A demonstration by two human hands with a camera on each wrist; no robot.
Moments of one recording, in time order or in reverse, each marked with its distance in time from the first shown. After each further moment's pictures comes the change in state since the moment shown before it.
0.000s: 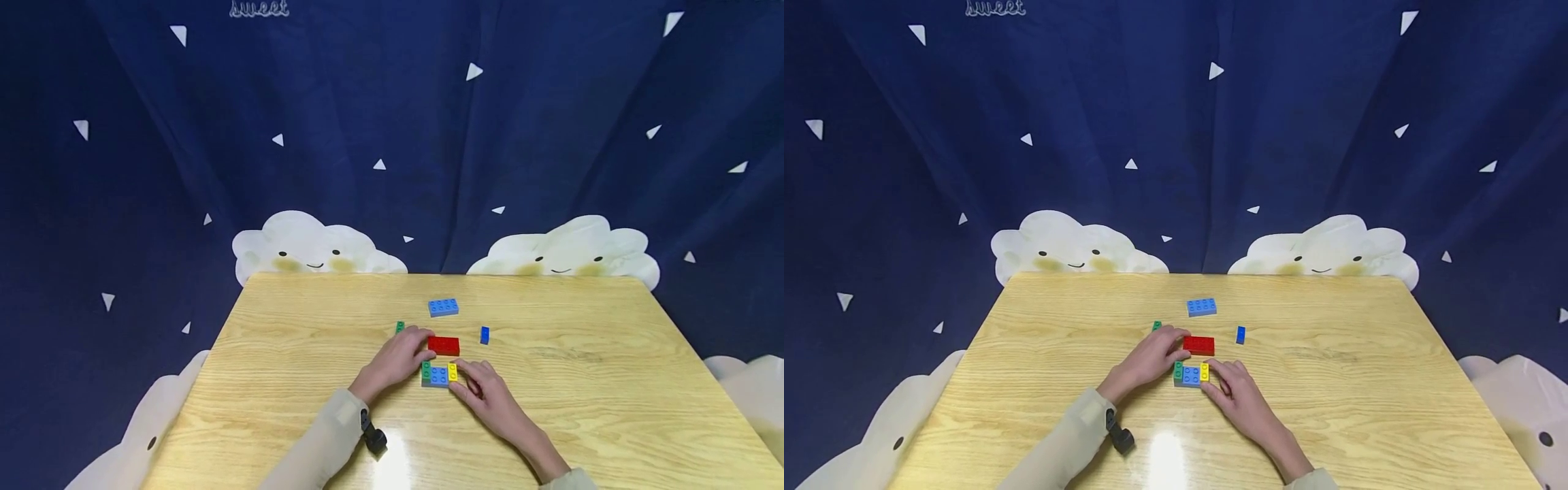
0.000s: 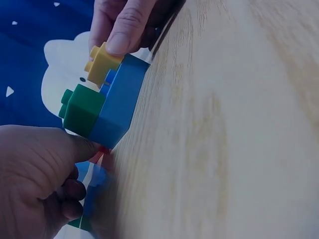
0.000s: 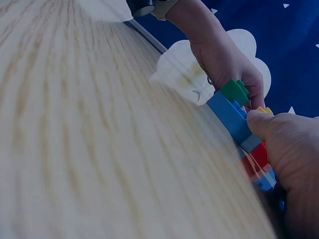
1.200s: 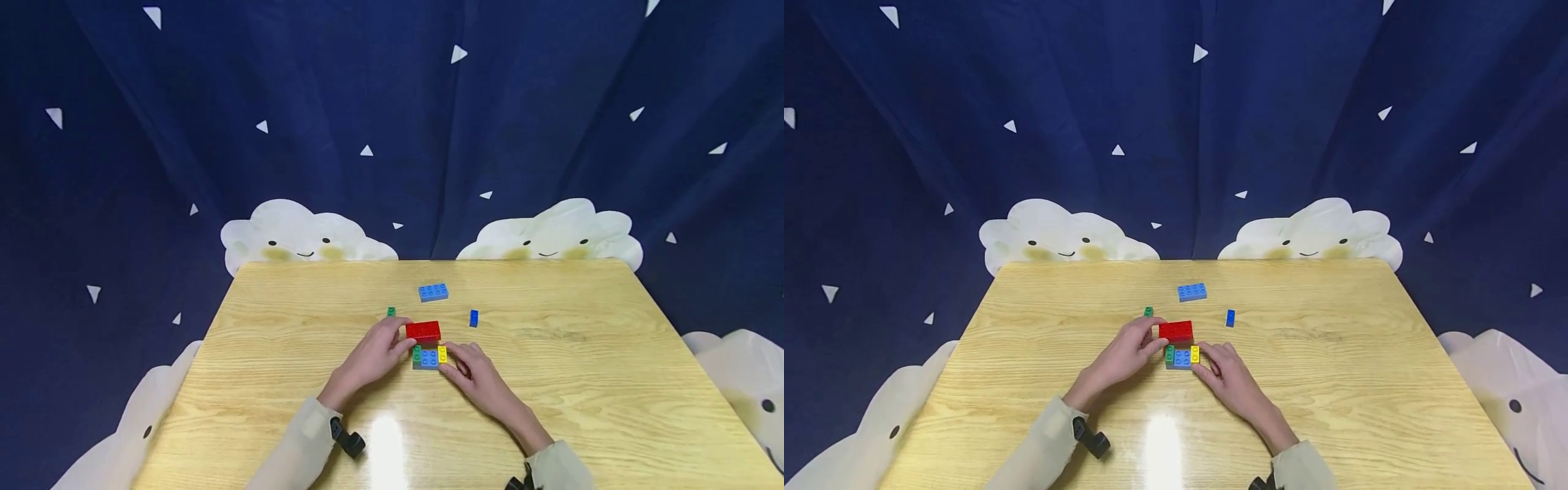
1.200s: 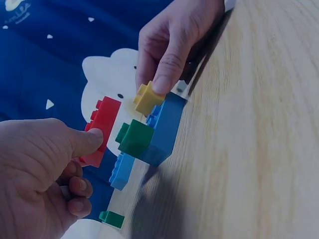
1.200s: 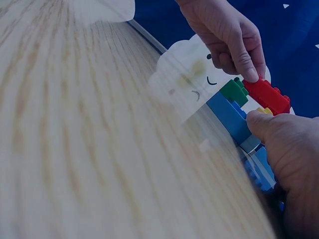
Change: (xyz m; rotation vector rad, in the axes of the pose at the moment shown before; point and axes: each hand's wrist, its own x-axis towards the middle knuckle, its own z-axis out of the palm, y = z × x) left_hand -0.041 0.019 -0.033 -0.216 0.068 -0.069; right_hand 0.001 -0.002 -0.004 0.006 -0.036 0.011
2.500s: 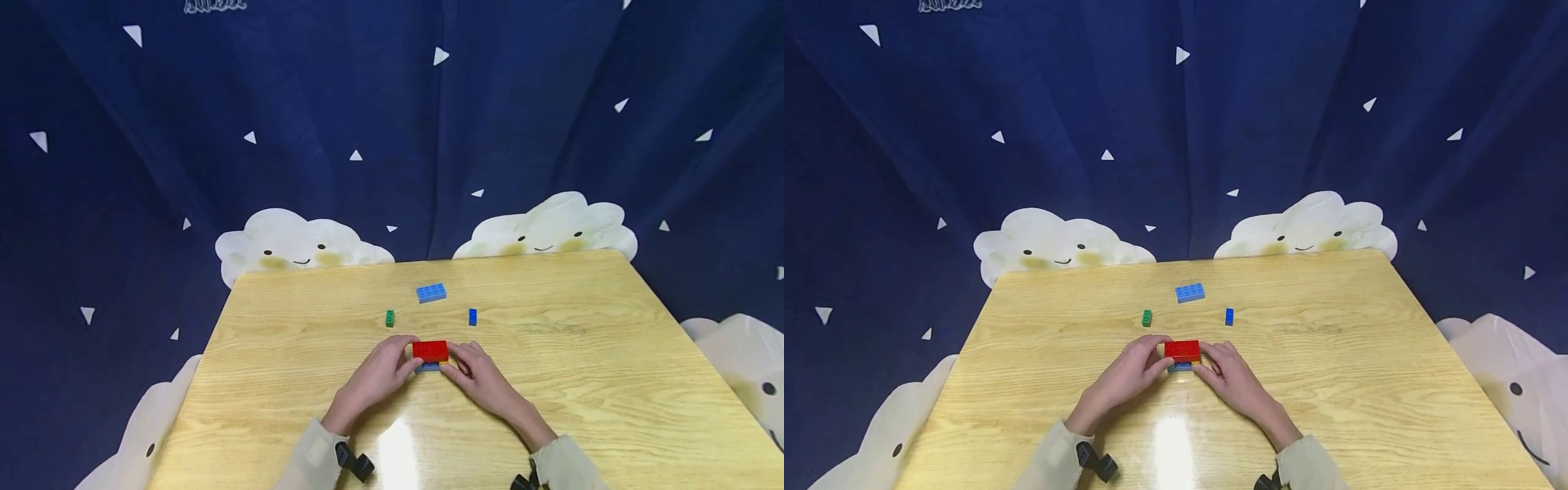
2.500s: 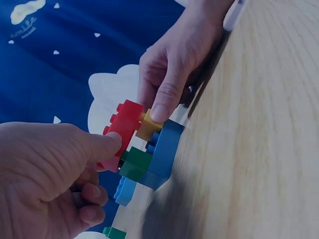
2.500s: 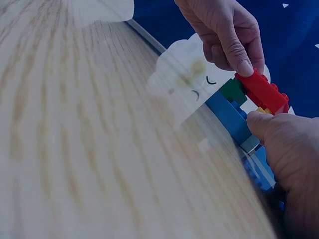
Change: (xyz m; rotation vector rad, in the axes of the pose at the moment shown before) left_hand -0.015 0.018 0.008 0.039 -0.085 0.044; right_hand -0.001 0.002 -0.001 0.013 0.004 -0.015
